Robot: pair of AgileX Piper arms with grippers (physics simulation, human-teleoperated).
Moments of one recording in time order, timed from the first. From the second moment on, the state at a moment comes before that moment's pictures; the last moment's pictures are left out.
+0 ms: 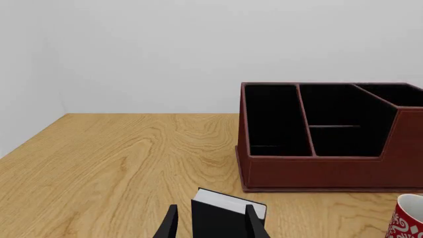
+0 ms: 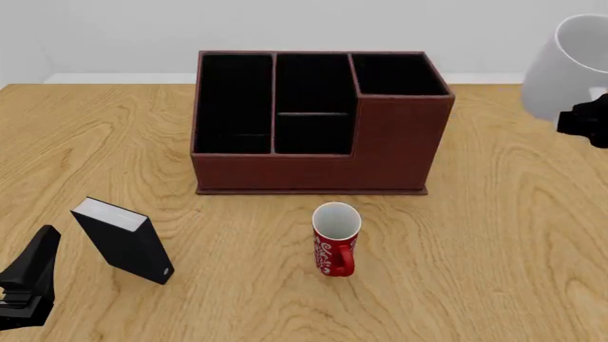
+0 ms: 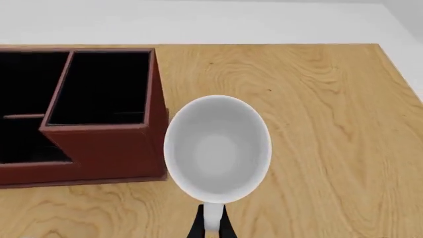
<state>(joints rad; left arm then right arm) 0.00 0.00 0.00 0.00 0.00 -0.11 0.93 -0.82 0.43 -0.06</state>
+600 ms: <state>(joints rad) 0.00 0.00 0.00 0.00 0.00 -0.15 1.20 -1.03 0.44 -0.07</state>
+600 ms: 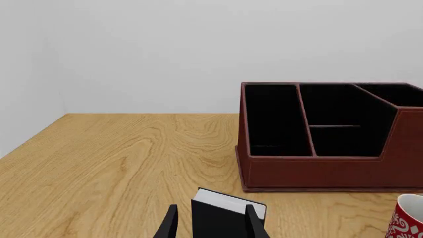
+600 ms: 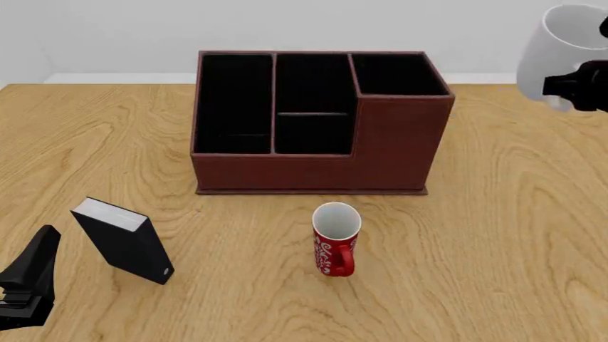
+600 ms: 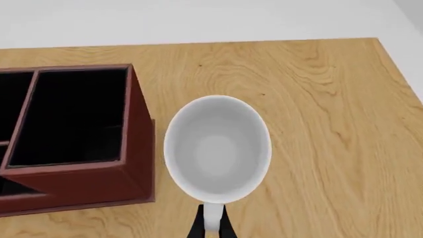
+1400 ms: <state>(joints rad) 0.00 0.00 0.00 0.00 0.00 -0.14 1.62 -1.30 0.44 -0.06</state>
